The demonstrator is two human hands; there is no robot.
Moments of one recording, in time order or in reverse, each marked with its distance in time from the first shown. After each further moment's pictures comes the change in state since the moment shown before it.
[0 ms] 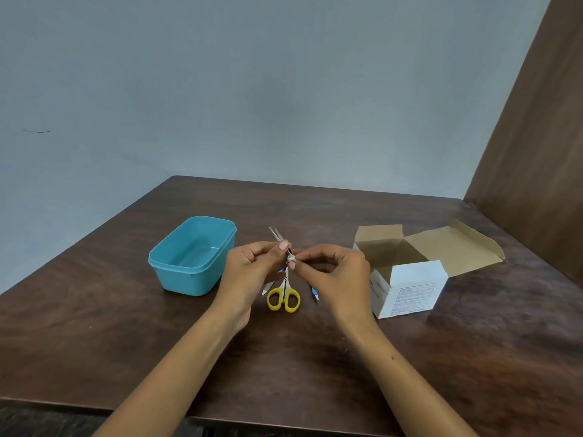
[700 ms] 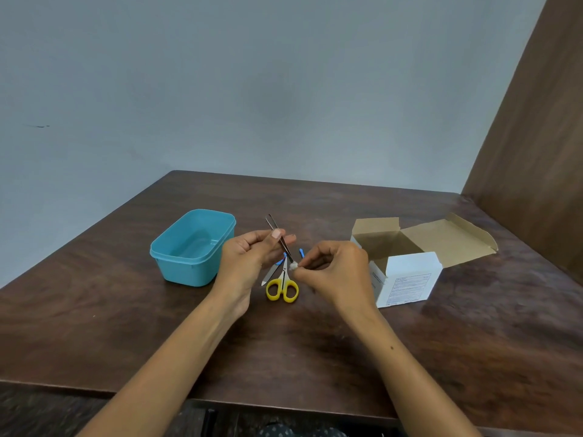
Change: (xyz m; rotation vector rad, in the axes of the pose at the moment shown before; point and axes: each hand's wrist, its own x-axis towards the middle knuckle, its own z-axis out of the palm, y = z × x) left_hand -0.001 0.005 -0.001 -0.129 0.004 0.006; right_hand 0.002 0.006 -0.008 -0.364 -0.069 -0.022
